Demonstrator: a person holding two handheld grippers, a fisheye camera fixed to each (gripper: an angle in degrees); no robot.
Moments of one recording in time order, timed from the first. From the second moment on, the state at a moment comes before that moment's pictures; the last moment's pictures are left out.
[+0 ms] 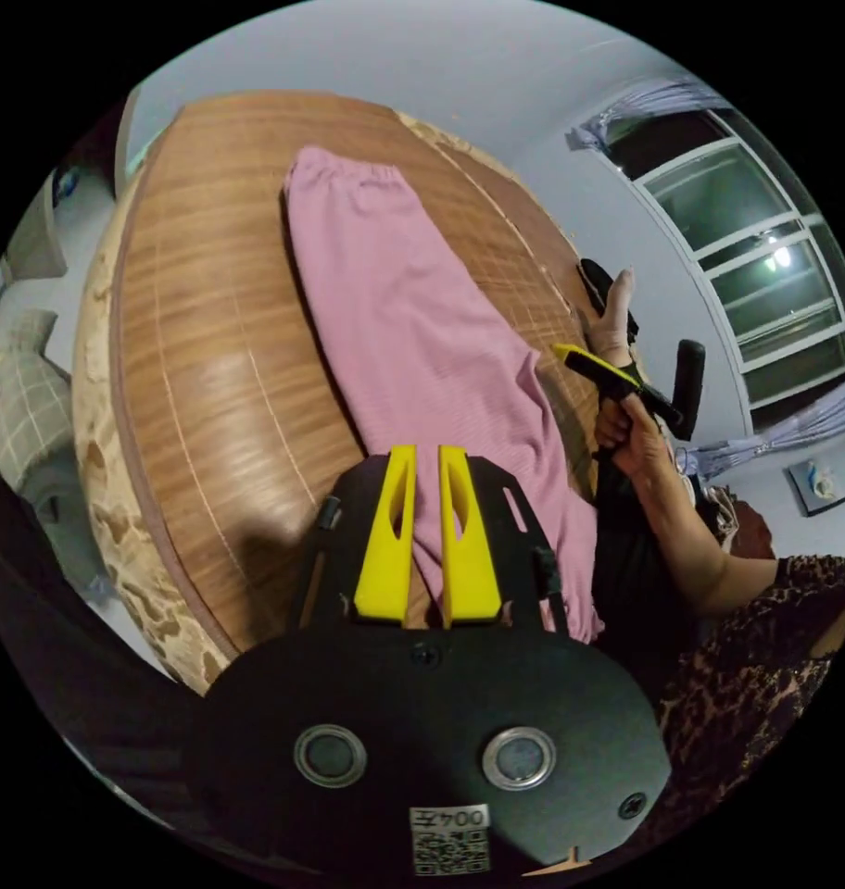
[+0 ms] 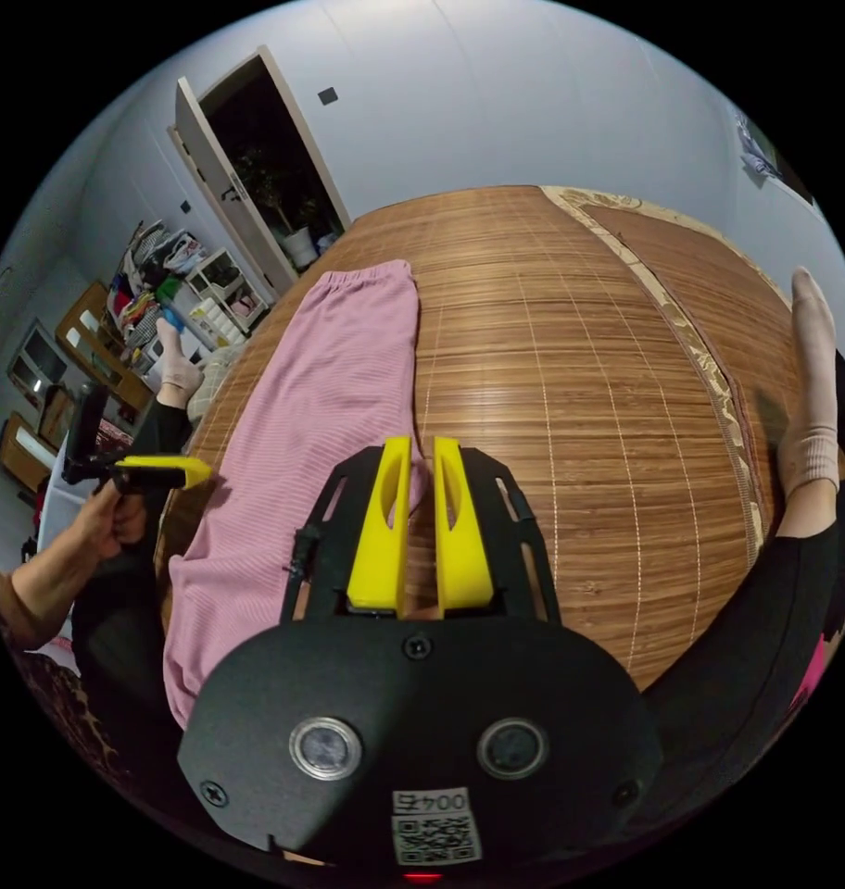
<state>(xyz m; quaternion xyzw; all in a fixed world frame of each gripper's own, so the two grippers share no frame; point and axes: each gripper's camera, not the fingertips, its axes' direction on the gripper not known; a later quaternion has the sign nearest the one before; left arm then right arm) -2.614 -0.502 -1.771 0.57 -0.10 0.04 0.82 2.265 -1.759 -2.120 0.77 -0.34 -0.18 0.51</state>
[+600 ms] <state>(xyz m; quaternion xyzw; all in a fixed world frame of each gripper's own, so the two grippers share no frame) -2.487 -0.653 -1.810 0.58 -0.36 -0.03 0.73 2.299 -1.729 -2.082 0.78 -0.37 -0.18 0.48</state>
